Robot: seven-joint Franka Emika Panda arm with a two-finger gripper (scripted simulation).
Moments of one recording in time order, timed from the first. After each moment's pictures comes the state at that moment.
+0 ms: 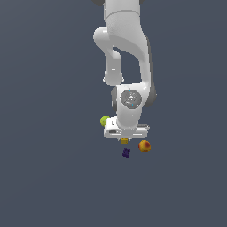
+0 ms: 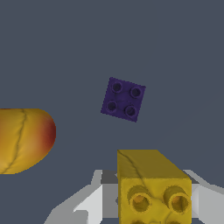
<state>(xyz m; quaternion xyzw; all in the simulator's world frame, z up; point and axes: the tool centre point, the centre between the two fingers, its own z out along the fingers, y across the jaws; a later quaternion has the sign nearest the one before) 0.038 0.055 0.067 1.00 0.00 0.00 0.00</state>
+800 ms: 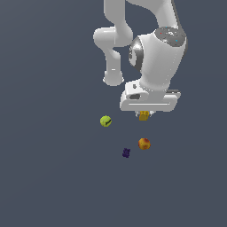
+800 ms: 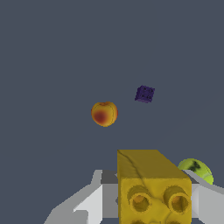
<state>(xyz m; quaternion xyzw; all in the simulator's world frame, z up) 0.006 0.126 0.228 1.00 0.00 0.00 0.00</state>
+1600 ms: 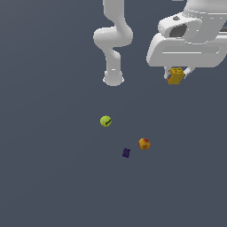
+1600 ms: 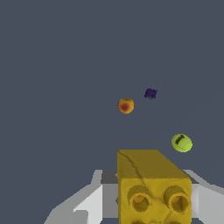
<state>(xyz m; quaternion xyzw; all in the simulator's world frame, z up) -0.022 0.197 0.392 1.00 0.00 0.00 0.00</state>
